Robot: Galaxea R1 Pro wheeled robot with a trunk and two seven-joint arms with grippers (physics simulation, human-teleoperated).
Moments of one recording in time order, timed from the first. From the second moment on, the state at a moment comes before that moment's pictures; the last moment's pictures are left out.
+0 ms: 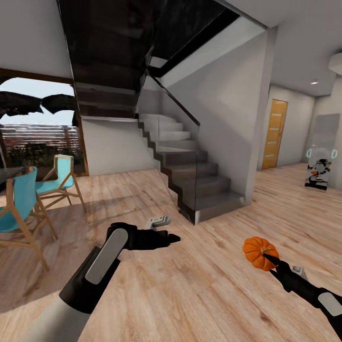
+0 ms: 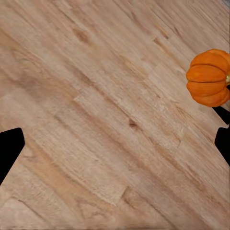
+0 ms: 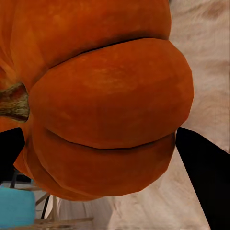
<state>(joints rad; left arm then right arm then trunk) -0.62 0.00 -0.42 -1.45 1.17 1.05 0.53 -0.59 -0.40 -0.42 -0.31 -0.71 0.53 0.65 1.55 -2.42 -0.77</state>
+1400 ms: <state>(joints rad) -0.62 -0.01 -0.42 -1.45 1.17 1.05 0.53 -0.59 -0.40 -0.42 -0.31 -0.71 0.53 0.65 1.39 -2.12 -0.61</state>
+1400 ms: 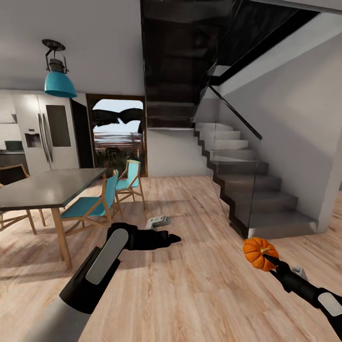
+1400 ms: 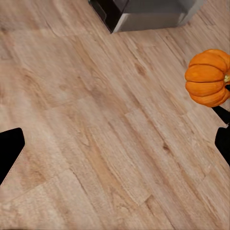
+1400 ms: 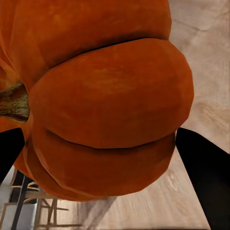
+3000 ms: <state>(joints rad) -0.62 0.01 -0.24 -1.35 1.17 1.05 0.52 -0.59 -0.39 -0.41 -0.31 -0.70 0.53 0.64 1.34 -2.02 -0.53</state>
